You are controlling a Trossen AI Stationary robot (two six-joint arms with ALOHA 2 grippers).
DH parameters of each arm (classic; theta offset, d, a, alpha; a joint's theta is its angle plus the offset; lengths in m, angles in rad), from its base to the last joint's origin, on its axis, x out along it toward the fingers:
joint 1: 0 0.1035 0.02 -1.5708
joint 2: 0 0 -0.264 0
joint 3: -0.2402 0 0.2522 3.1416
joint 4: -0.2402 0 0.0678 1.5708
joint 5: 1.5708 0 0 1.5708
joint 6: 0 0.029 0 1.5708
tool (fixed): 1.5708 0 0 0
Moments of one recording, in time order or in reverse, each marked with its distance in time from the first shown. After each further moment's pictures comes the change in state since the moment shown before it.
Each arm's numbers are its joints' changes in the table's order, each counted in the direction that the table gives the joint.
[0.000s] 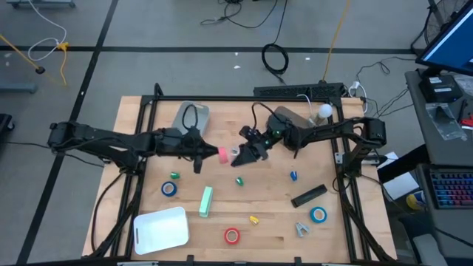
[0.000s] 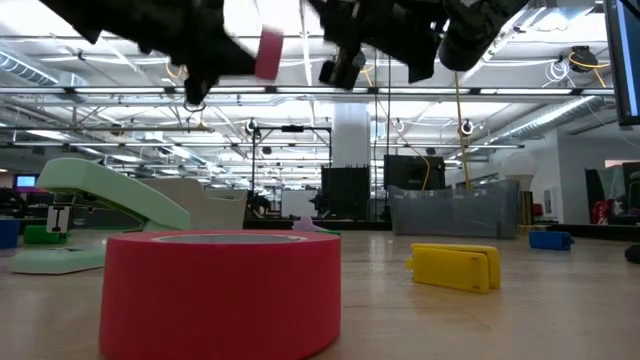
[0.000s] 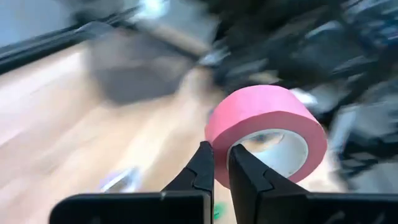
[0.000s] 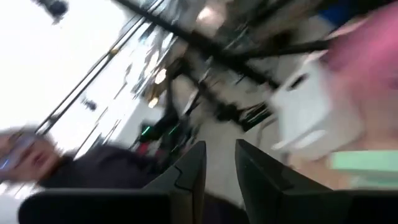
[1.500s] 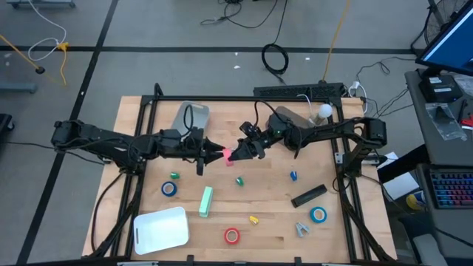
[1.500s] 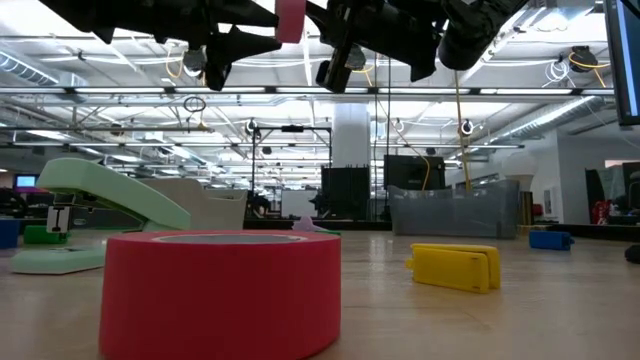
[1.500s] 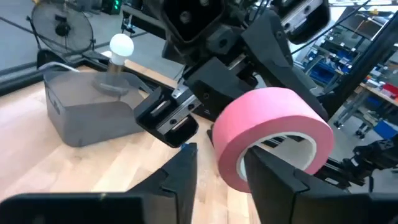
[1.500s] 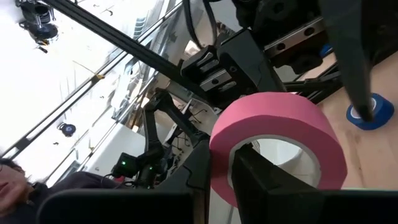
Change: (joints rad) left arm -0.021 0.104 -0.005 0.321 0.042 -0.005; right arm 0.005 0.001 -0.008 -0.006 0.140 -0.053
